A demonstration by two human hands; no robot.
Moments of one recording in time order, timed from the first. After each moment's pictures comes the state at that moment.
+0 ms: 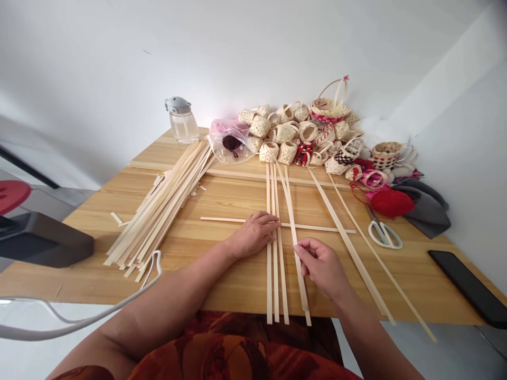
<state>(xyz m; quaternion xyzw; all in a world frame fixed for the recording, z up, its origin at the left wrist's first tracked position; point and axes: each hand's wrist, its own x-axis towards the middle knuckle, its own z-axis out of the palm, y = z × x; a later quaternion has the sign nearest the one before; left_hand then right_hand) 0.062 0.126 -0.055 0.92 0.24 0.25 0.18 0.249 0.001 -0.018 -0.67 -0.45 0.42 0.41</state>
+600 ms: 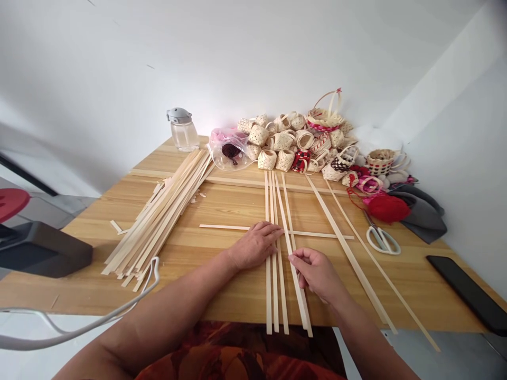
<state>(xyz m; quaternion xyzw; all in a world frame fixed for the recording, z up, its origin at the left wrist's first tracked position) 0.067 0.118 -0.058 0.94 0.22 0.23 0.15 0.251 0.007 -0.032 -0.70 -0.42 0.46 0.35</state>
